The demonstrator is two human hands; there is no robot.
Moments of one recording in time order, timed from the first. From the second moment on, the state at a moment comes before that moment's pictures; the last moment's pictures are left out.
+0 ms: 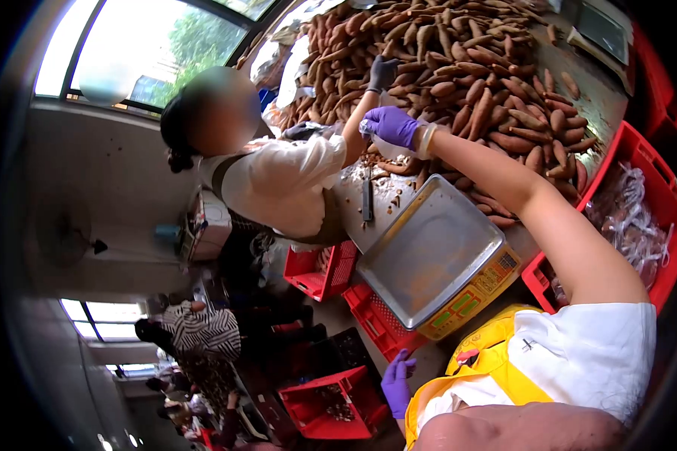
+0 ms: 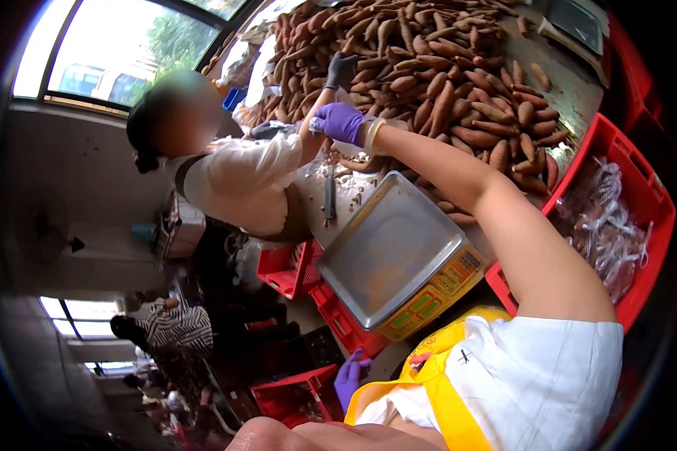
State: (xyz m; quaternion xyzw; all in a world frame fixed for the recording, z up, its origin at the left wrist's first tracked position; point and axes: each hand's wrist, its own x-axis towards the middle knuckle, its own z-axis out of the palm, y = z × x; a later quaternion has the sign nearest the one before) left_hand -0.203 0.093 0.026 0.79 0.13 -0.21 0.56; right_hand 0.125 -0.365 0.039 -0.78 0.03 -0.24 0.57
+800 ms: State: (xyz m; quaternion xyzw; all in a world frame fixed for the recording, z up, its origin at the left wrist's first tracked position) left_hand -0.062 0.055 0.015 0.87 -0.11 0.06 0.48; right_hand -0.146 -0.319 0.060 -0.78 -0.11 -0.07 0.62
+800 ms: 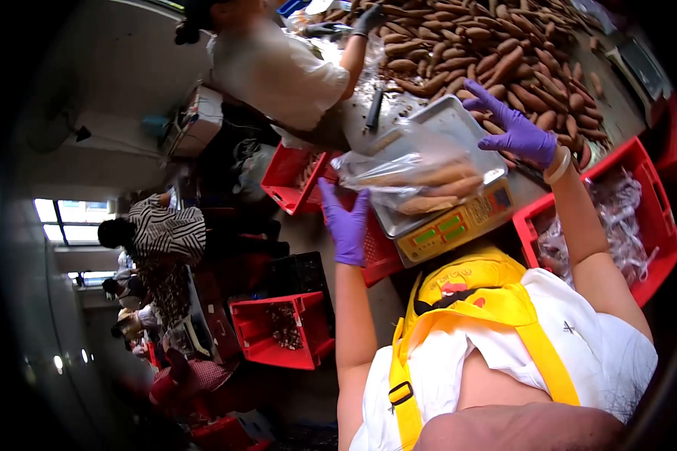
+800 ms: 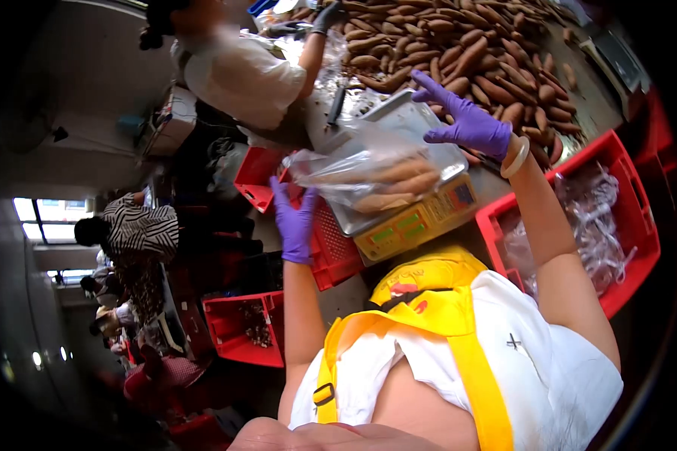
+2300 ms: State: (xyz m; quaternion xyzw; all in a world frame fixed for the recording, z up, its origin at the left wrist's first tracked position) left_hand -0.088 -0.031 0.127 0.41 -0.23 -0.47 0.75; right_hand -0.136 -0.235 0.055 -0.97 0.08 -0.23 0.02
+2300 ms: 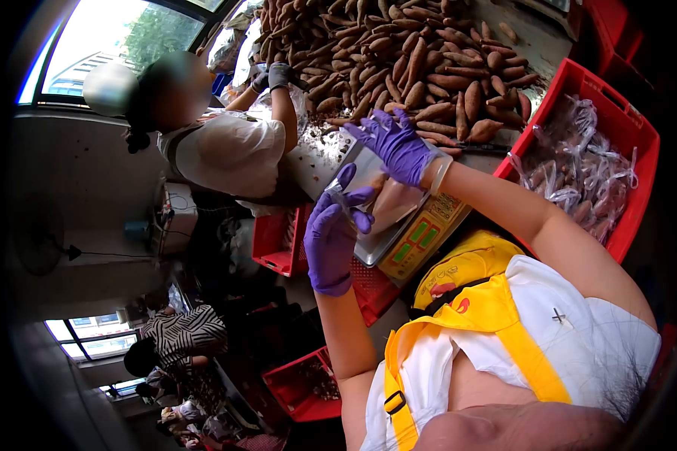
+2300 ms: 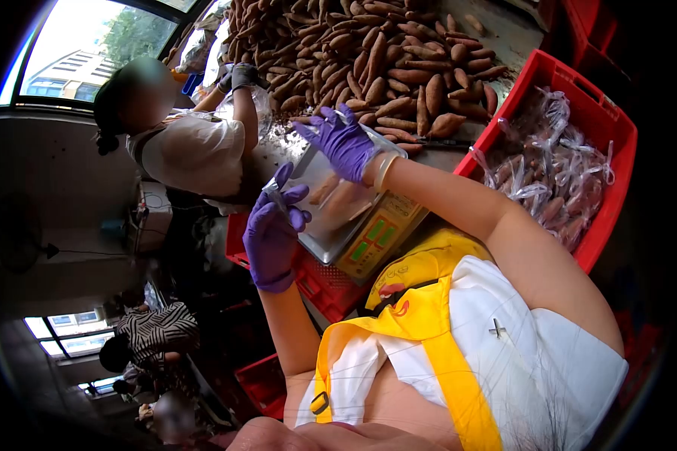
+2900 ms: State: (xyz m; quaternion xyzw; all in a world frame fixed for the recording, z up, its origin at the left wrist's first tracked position) left_hand -0.073 -0.021 0.120 0.64 -0.24 -0.21 0.69; right_hand -0.129 -0.221 0.075 -0.62 -0.17 -0.12 0.76
